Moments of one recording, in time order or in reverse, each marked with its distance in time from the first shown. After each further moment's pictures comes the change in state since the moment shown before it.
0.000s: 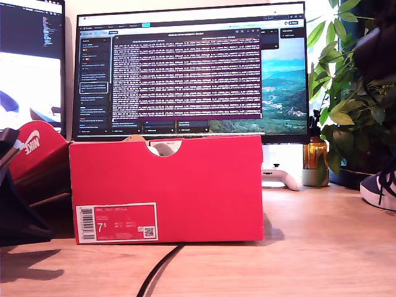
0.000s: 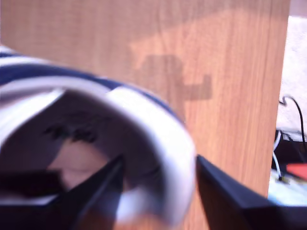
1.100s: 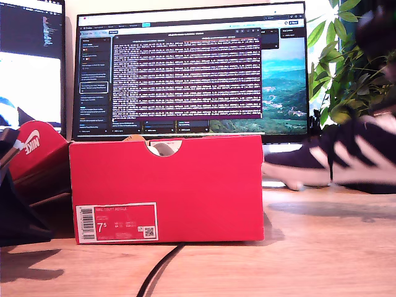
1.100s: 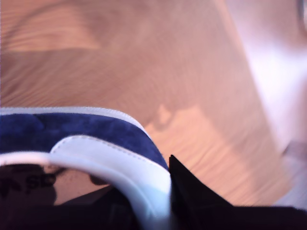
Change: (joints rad) left arm 0.000 0.000 0.000 0.000 0.000 0.000; right arm -0.035 0.016 0.229 0.034 0.140 -1.163
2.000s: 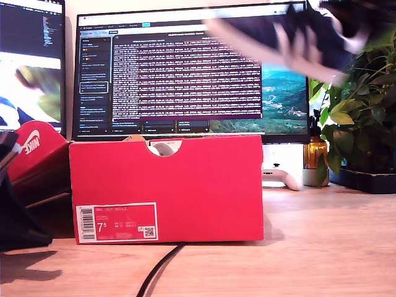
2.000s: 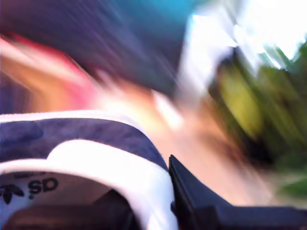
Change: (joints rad) left arm 0.000 0.000 0.000 -0.030 0.000 0.000; right arm 0.024 0.000 0.388 0.330 -0.602 -0.638
